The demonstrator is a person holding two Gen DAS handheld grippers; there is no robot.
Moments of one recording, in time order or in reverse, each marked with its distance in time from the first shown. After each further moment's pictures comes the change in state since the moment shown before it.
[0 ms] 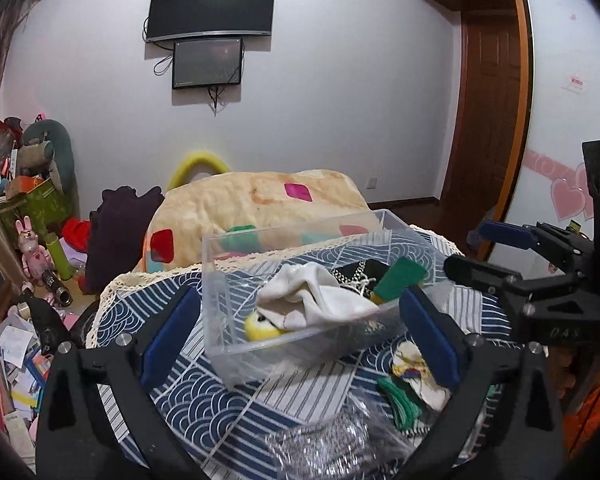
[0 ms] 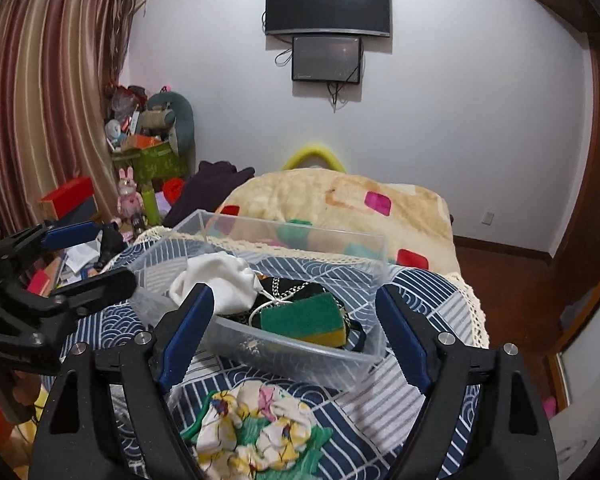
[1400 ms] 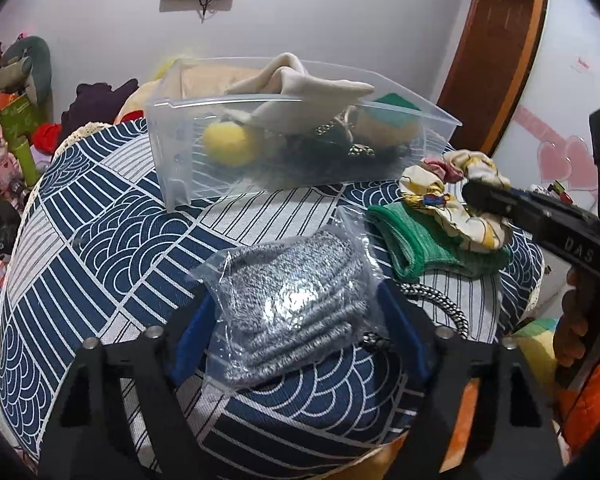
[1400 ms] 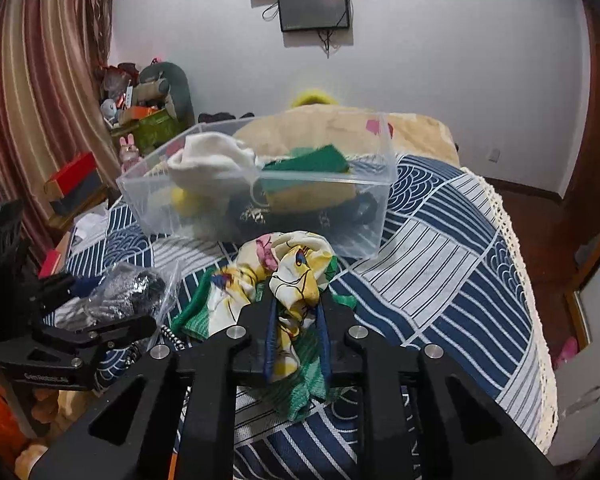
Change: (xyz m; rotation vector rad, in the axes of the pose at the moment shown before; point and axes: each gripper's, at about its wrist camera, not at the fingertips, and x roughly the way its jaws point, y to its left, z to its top) left arm 0.021 -0.005 -0.114 -0.105 0.286 -0.114; right arm 0.000 0.000 -0.079 0.097 0.154 0.038
